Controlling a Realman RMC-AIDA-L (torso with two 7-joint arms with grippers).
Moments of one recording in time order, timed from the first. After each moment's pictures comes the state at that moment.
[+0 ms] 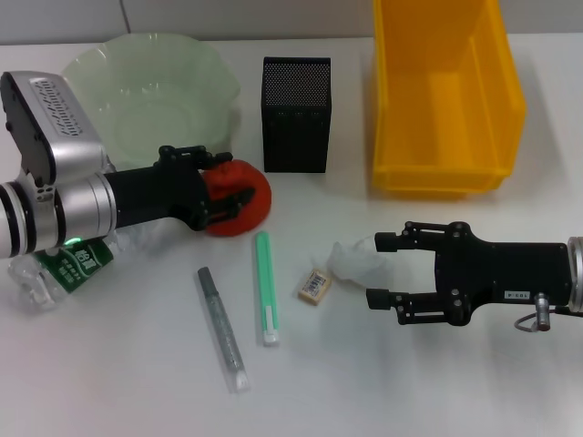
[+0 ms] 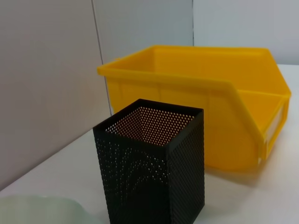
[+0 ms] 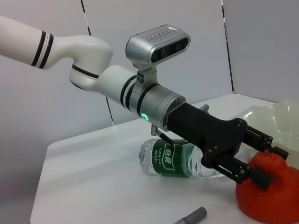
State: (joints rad) left arm -0.53 -2.05 1.19 0.49 1.58 1.04 -1.02; right arm 0.49 2.06 -0.81 -0.46 -1.94 -1.61 1.07
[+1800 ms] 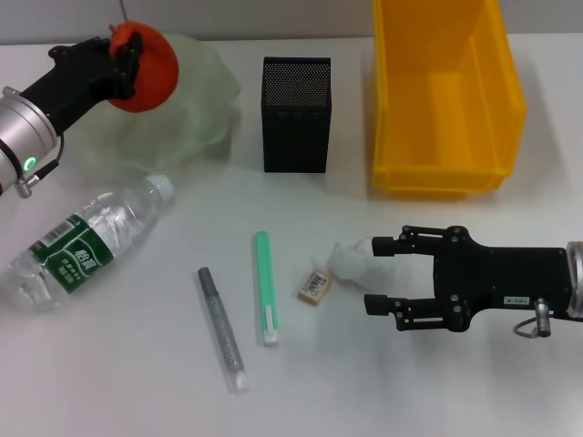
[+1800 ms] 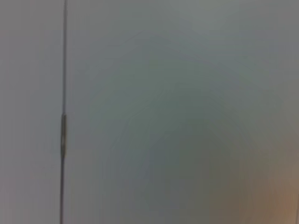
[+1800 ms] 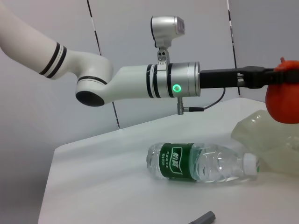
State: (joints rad) left arm -0.63 -2.07 0.61 0.27 1.38 0.99 -0.81; right arm 0.48 2.06 -0.81 -0.45 -1.94 -1.63 1.06
